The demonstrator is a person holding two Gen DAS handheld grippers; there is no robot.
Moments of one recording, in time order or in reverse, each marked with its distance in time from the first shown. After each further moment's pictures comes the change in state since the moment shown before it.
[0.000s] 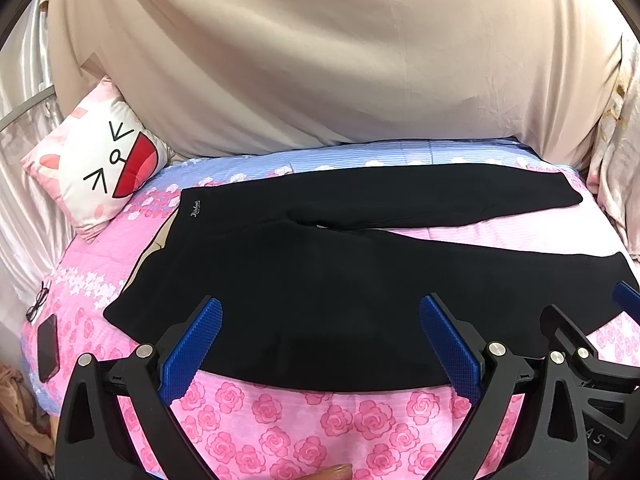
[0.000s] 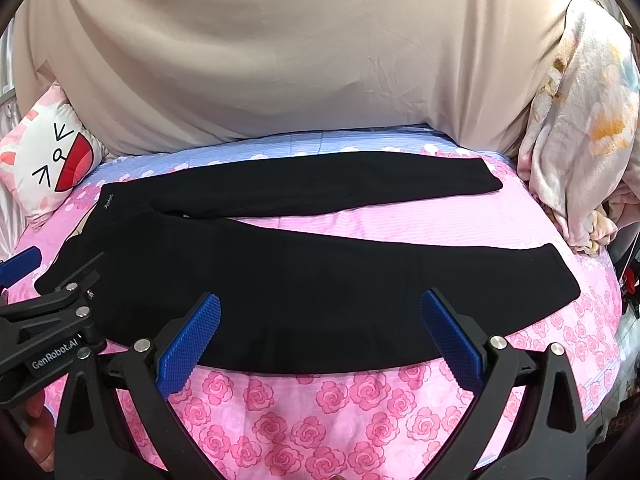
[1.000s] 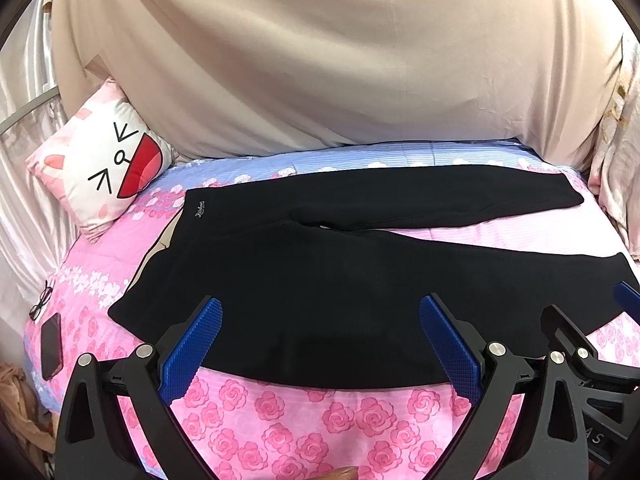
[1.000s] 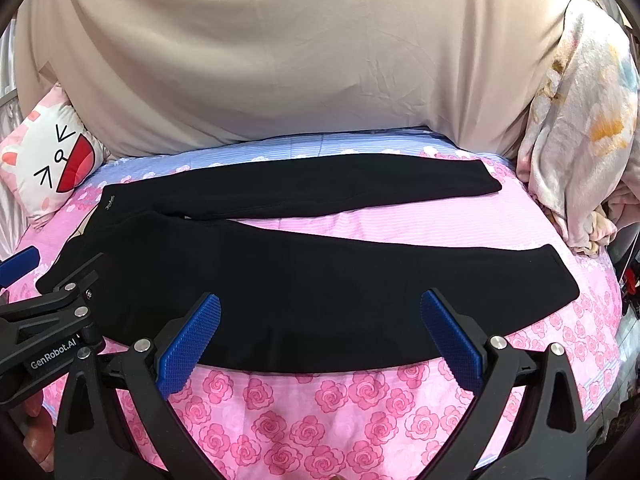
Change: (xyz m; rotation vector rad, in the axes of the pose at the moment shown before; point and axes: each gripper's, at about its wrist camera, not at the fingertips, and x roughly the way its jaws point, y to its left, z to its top) left arm -0.005 -0.003 0.003 -0.003 -0.001 0.011; right arm -0.002 0.000 -0.002 -0.003 -0.004 0.001
